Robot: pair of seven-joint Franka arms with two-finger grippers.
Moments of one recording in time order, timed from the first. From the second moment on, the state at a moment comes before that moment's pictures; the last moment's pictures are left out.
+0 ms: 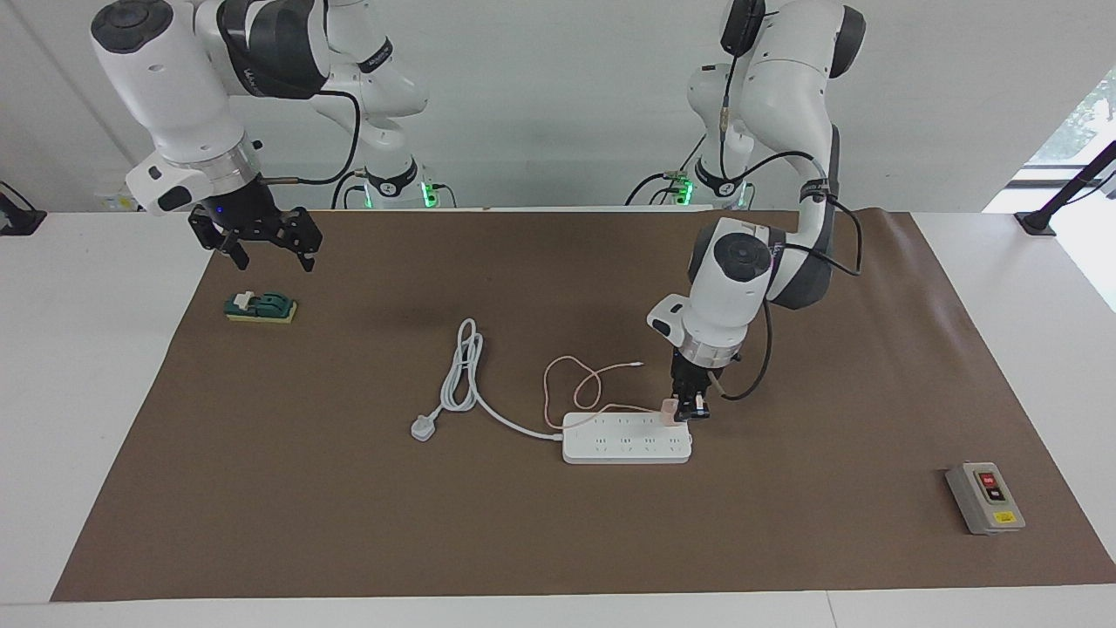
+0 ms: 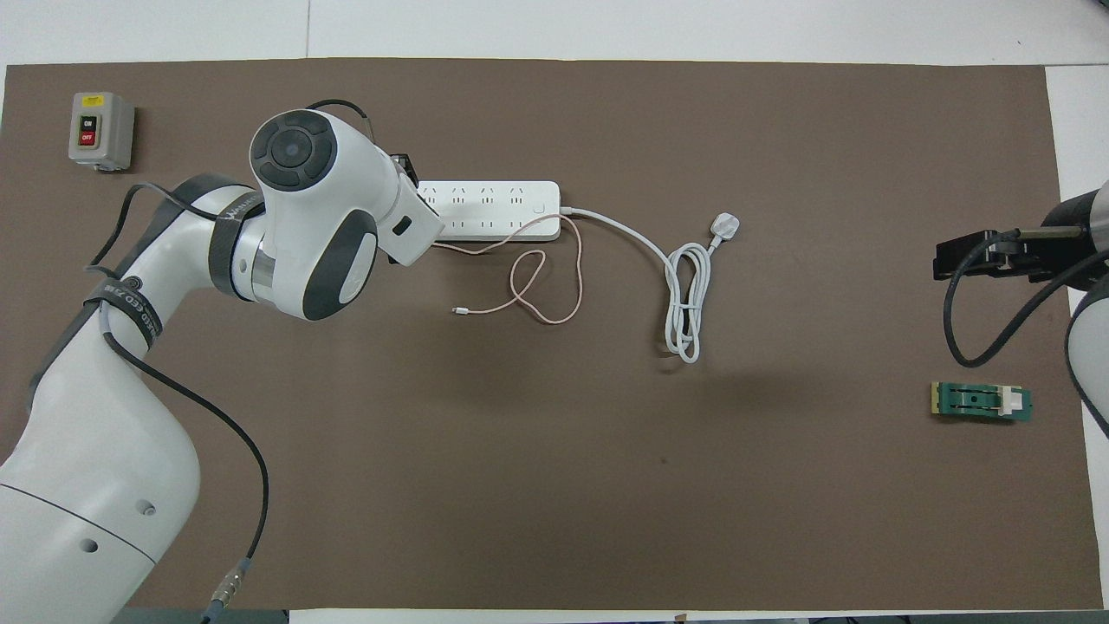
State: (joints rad) left arm -0.25 0.47 -0.17 -1.66 0.05 2.27 1.18; right arm 0.01 -0.05 -0.04 -1.77 -0.02 1.73 0.03
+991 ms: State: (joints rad) left arm -0.29 0.54 -0.15 -1.53 0.09 2.12 1.19; right arm 0.01 -0.05 -0.04 -1.77 -0.02 1.73 0.03
